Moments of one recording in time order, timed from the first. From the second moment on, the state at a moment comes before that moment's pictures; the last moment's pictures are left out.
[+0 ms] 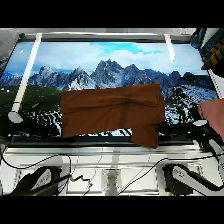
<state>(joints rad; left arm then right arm) 0.29 -0.99 0.58 1.25 -1.24 -1.28 -0.44 -1.17 0.43 -0.84 1.00 0.97</state>
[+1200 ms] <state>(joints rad) 0.32 -1.14 0.69 0.90 -1.19 -1.02 -0.44 -1.03 0.61 -0.68 1.30 0.96</state>
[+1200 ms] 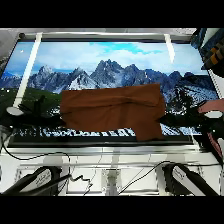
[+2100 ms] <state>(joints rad) 0.19 -1.38 0.91 0.54 -0.54 -0.99 0.03 -1.22 0.70 -0.37 0.06 1.39</state>
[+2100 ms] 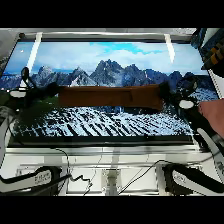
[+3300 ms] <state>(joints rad) 0.38 -1.45 0.99 0.79 -0.92 -1.15 0.06 -1.45 0.93 -0.53 0.21 1.42</state>
